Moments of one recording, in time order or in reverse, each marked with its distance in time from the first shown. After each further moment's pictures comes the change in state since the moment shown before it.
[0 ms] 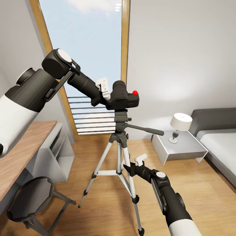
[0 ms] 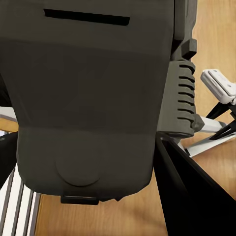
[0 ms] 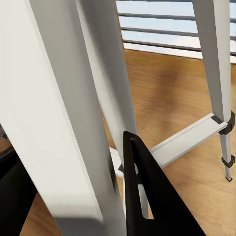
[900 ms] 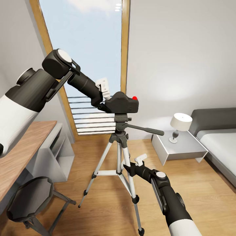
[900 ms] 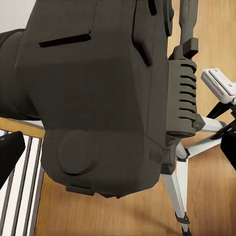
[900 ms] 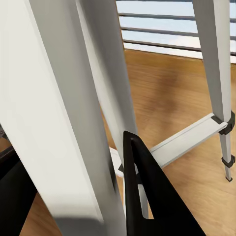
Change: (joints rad) left arm 0.000 -0.001 0.000 0.006 -0.001 -0.004 0.000; right arm 0.000 0.000 0.000 0.000 0.000 0.000 0.000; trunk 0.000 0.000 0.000
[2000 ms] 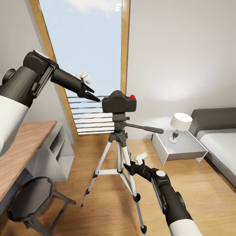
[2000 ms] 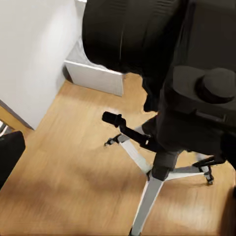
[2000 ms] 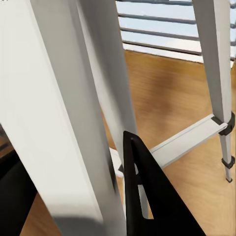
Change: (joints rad) left arm 0.006 0.053 0.203 0.260 0.075 0.049 -0.011; right arm 0.000 0.003 0.005 -0.036 0.035 0.016 0.005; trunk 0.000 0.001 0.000
